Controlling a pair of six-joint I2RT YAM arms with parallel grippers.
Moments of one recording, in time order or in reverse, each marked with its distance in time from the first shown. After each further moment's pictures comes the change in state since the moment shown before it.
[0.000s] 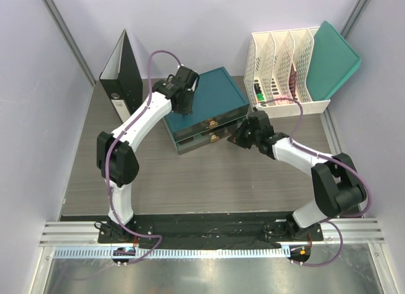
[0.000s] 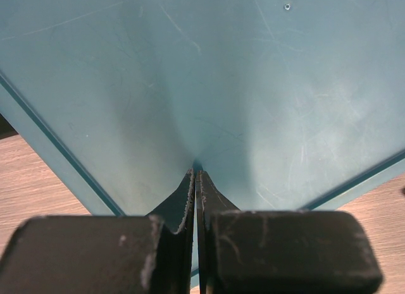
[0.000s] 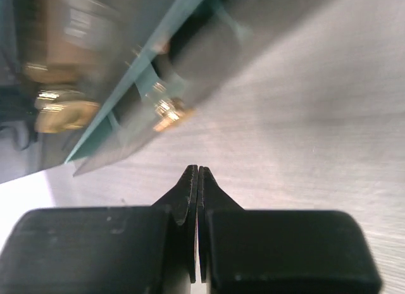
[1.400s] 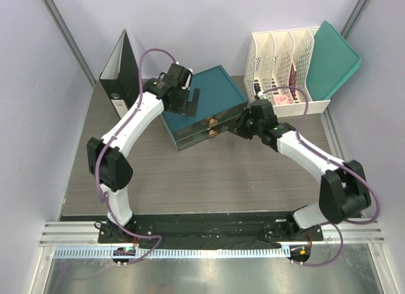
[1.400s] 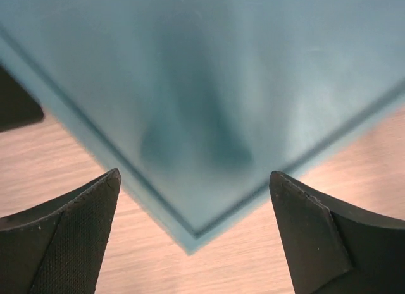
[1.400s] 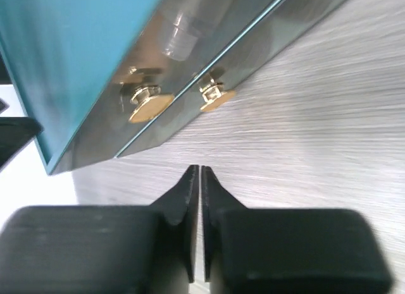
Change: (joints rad) left arm 0.015 -0.057 0.008 -0.057 0.039 0.040; right arm -0.017 -0.013 0.136 -0.125 -0.048 0.026
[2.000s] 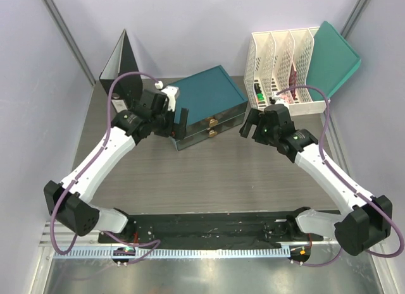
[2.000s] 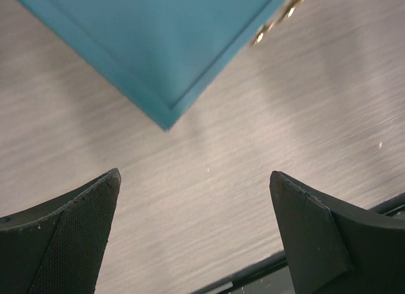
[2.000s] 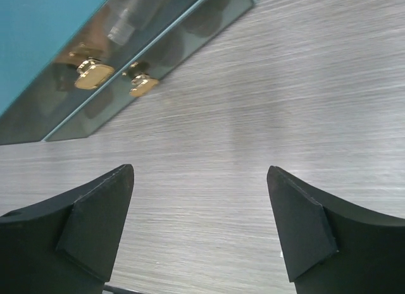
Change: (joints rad) left arm 0.000 -0.528 -0.517 0.188 0.184 0.013; right arm 0.000 -0.299 0.010 -0.341 0.252 -0.253
